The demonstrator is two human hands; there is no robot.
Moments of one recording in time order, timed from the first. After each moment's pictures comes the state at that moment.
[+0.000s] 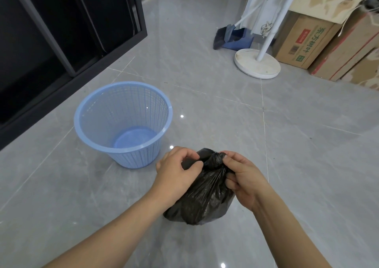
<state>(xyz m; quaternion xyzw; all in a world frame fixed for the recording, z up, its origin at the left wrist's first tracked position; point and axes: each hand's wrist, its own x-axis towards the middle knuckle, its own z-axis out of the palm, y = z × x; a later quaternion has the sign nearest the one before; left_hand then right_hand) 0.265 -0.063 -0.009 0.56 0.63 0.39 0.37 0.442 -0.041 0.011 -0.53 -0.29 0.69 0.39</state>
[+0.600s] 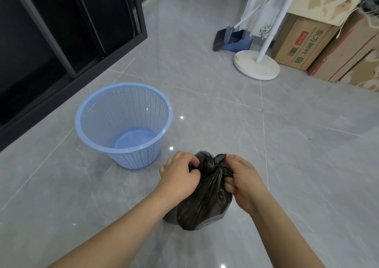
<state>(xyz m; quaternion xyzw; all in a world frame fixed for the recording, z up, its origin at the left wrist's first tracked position) 0.272 -0.059 -0.010 0.60 0.66 0.25 0.37 0.435 -0.045 0.009 -0.58 -0.30 0.65 0.39</state>
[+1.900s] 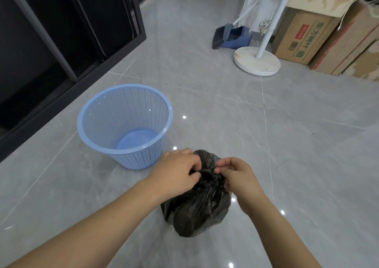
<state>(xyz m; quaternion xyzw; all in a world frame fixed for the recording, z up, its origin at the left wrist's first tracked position) 0.248 -0.050 0.006 0.80 0.55 0.12 0.20 0.432 -0.053 -0.005 -0.67 -0.39 0.54 0.33</state>
